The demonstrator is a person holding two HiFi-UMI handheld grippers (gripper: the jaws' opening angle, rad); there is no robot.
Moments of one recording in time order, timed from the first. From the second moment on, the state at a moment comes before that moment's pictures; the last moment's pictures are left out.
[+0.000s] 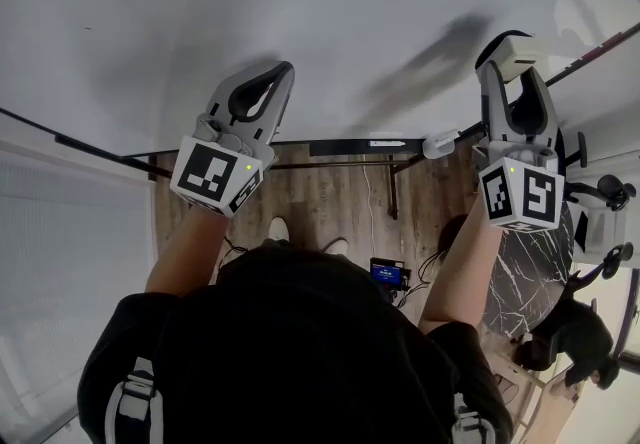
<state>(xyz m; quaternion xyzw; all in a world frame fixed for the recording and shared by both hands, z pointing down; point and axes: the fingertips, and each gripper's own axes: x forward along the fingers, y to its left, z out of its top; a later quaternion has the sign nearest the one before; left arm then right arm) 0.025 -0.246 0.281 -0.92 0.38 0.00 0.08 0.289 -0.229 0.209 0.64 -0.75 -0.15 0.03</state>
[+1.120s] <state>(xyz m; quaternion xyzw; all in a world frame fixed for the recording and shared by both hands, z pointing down) 0.065 -0.195 0.391 -0.96 0.28 -0.02 0.02 0.156 -0.187 0.389 0.48 -0.88 -0.02 -0.01</state>
